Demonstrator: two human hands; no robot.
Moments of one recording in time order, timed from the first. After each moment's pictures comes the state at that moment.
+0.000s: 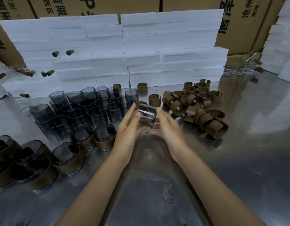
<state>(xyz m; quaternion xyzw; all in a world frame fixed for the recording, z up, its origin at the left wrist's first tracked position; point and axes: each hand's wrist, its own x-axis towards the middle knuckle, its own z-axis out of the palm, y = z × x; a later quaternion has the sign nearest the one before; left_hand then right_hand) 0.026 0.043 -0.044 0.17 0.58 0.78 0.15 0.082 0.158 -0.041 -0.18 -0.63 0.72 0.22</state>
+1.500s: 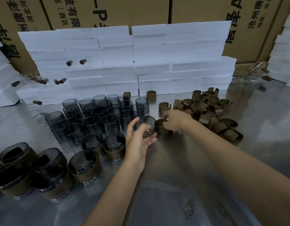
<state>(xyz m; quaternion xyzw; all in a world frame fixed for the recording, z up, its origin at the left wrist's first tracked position) 0.006 0.037 -0.052 0.05 0.46 0.87 0.19 0.005 0.209 -0.005 -0.21 -0.97 0.13 -0.02</state>
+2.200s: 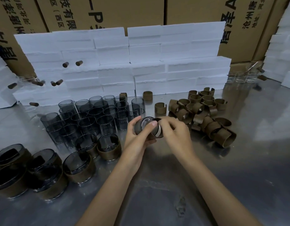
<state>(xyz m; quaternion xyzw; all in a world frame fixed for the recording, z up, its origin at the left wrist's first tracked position) 0.027 0.037 -0.037 0.14 0.52 0.82 0.20 0.091 0.144 -0.020 -0.15 -0.77 0.53 0.32</state>
